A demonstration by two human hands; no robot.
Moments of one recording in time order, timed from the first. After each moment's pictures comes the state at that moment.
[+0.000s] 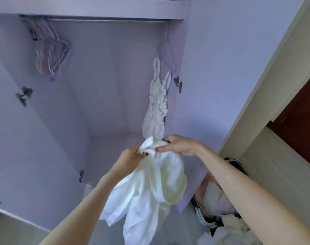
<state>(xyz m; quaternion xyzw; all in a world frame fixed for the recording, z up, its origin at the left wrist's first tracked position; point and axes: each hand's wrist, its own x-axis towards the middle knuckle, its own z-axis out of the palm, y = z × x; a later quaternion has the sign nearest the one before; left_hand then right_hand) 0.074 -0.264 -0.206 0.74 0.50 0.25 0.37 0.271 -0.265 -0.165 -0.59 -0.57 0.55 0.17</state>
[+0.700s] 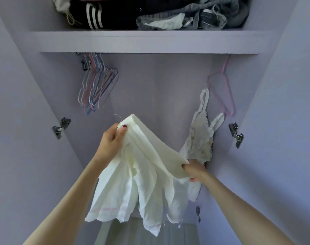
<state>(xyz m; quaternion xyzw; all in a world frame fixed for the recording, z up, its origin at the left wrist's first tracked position) -0.008 -0.037 -0.116 0.58 0.56 0.52 0.28 0.251 -0.006 -0.218 -0.70 -0.50 0.47 0.19</state>
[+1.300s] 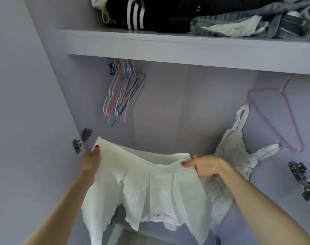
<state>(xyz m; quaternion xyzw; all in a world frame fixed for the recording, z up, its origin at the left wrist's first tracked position) -0.178 0.064 -0.190 0.29 0.74 0.53 0.29 0.154 0.140 -0.176 -0.40 -0.47 0.78 0.11</state>
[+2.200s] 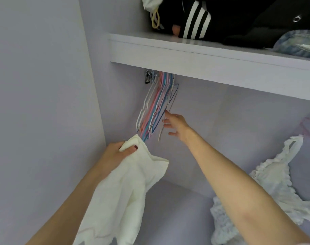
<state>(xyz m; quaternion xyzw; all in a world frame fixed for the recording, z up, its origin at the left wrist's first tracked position) -0.243 0.118 -0.135 0.47 0.65 0.48 0.36 -0.088 0.284 -0.097 -0.53 -0.54 0.57 0.32</state>
